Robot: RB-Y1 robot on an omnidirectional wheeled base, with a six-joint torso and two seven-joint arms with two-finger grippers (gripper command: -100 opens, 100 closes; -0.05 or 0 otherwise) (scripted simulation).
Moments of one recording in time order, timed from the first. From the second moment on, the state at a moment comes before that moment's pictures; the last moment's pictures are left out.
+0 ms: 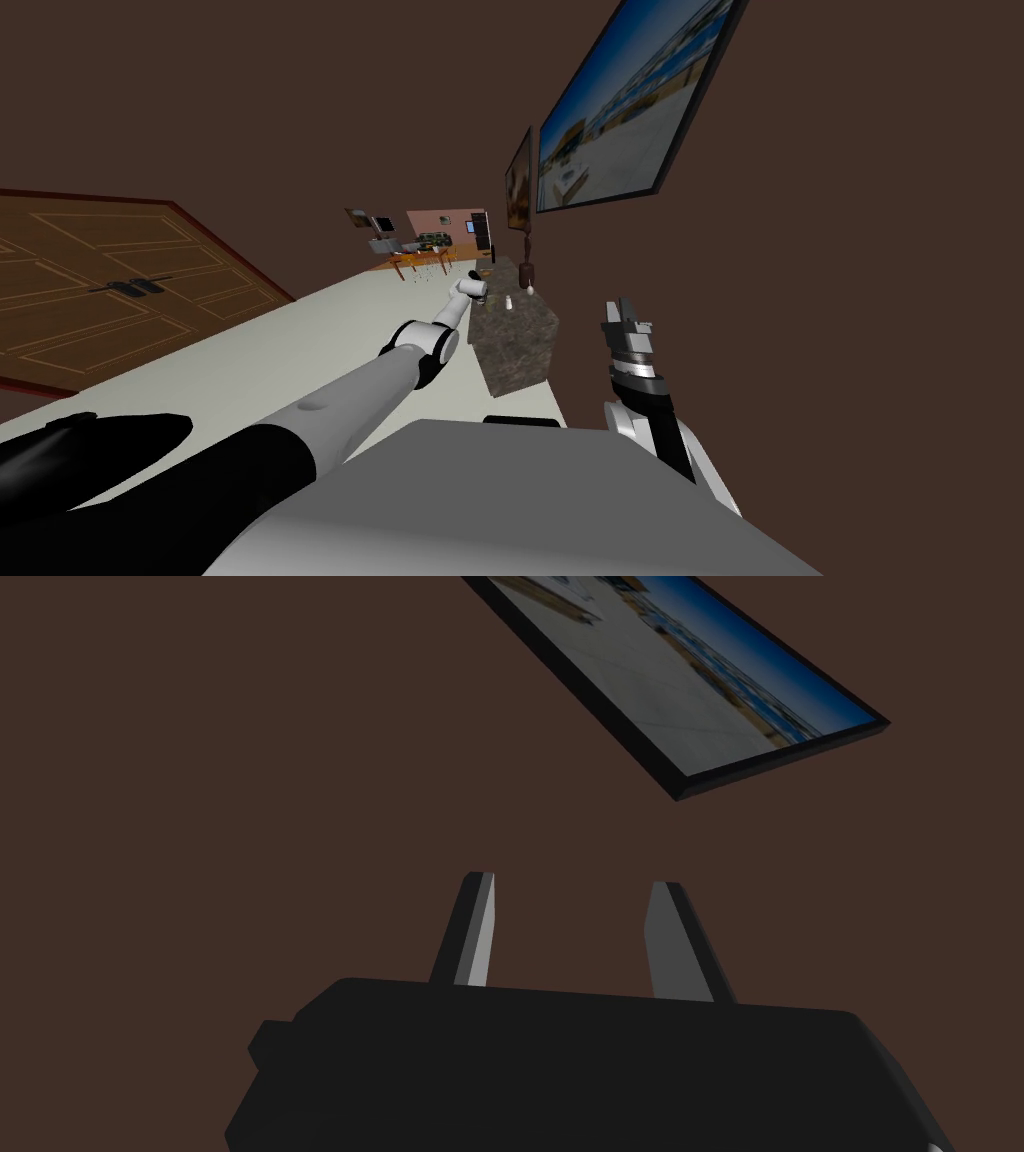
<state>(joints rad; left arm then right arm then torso) -1.08 0.24 0.06 -0.68 0.07 0.95 0.03 0.52 -0.01 -0.02 -2.26 0.11 -0.52 -0.15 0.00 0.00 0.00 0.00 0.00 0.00</state>
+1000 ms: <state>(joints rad) -1.18 0.26 0.10 -0.47 0.08 1.04 -0.01 0.52 -0.01 -0.02 -2.26 0.11 -0.52 -0.15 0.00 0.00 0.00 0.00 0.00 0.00</state>
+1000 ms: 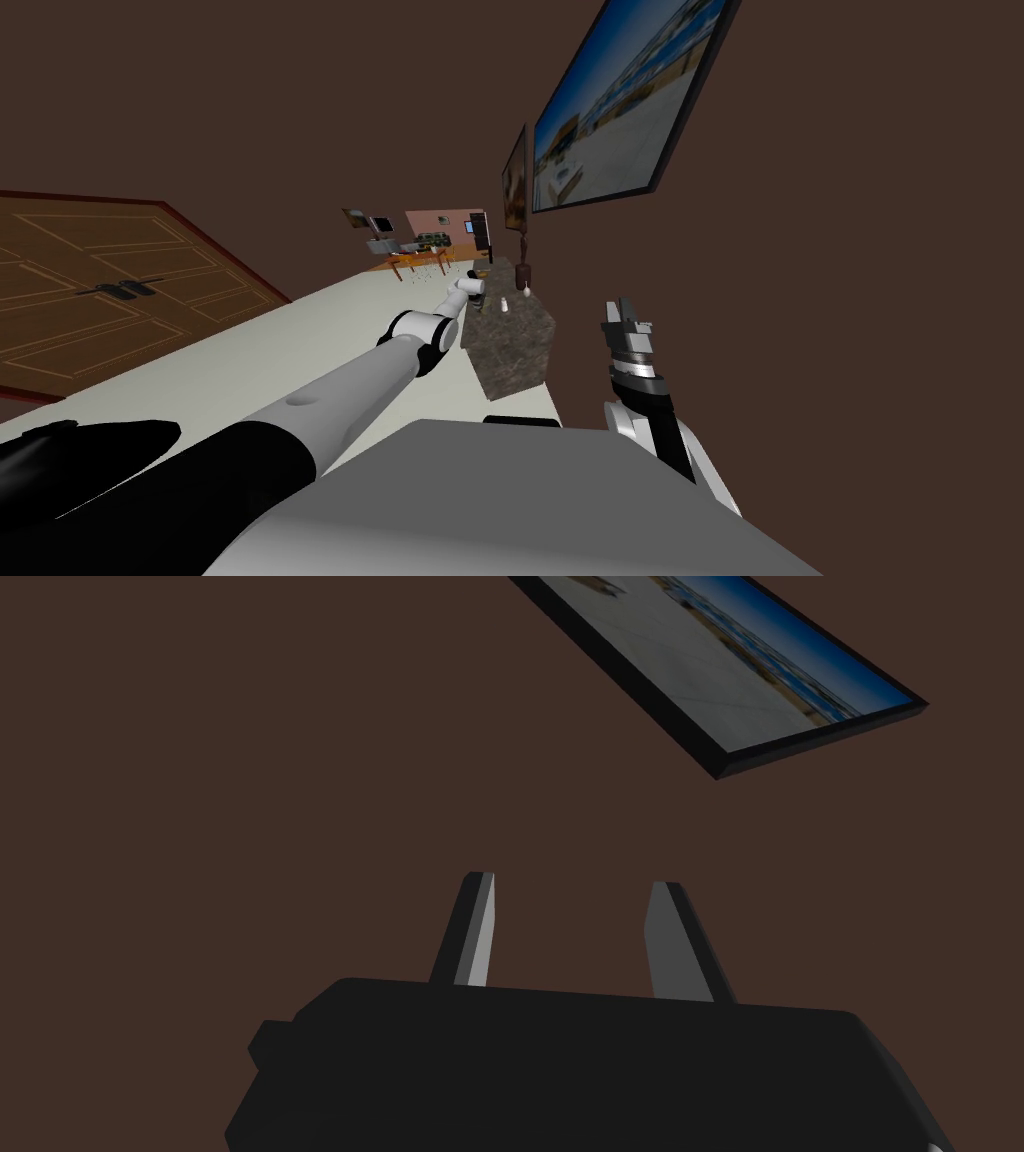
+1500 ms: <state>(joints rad) -1.23 0.28 0.12 -0.33 0.09 1.04 -0.04 0.52 -0.01 -0.02 -2.26 0.11 -0.52 -0.15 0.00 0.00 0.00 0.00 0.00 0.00</state>
